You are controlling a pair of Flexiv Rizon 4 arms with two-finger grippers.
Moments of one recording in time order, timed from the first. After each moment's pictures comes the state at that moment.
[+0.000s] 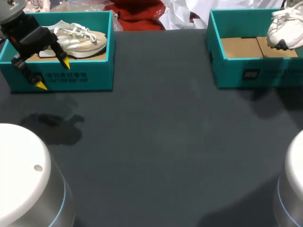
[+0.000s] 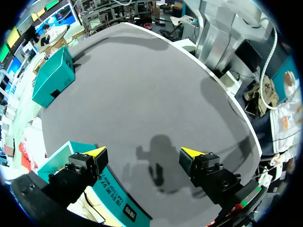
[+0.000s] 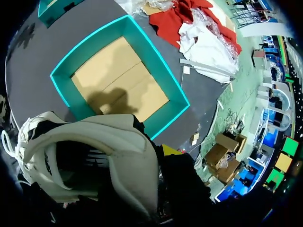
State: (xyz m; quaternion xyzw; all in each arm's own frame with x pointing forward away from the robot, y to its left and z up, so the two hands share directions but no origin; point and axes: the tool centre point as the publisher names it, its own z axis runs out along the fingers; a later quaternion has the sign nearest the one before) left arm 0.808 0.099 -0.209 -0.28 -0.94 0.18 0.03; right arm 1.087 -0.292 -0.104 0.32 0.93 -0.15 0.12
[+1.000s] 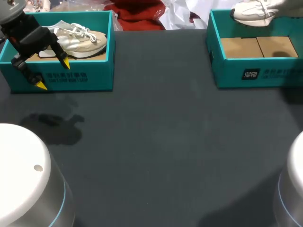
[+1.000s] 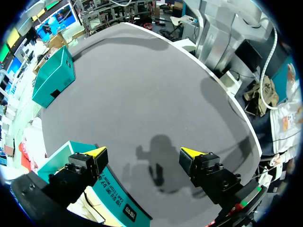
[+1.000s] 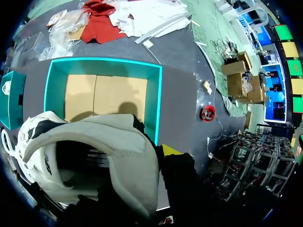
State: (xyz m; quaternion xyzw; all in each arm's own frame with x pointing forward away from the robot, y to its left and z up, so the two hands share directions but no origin) left arm 0.808 0.099 -0.209 -0.28 -0.94 0.18 0.03; right arm 1.074 -0.322 -0.119 0.67 0.73 -0.12 0.11
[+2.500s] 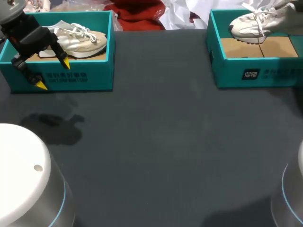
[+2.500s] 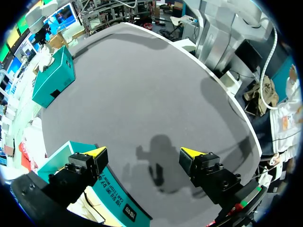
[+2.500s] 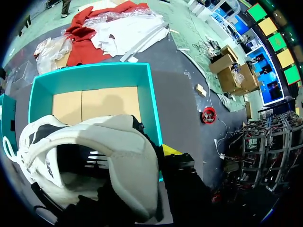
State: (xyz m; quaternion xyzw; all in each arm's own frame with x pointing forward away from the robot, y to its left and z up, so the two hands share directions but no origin) left arm 0.808 0.099 -0.209 -0.28 -0.94 0.18 0.03; right arm 1.056 -0.340 -0.191 0.73 0.65 -0.05 0.19
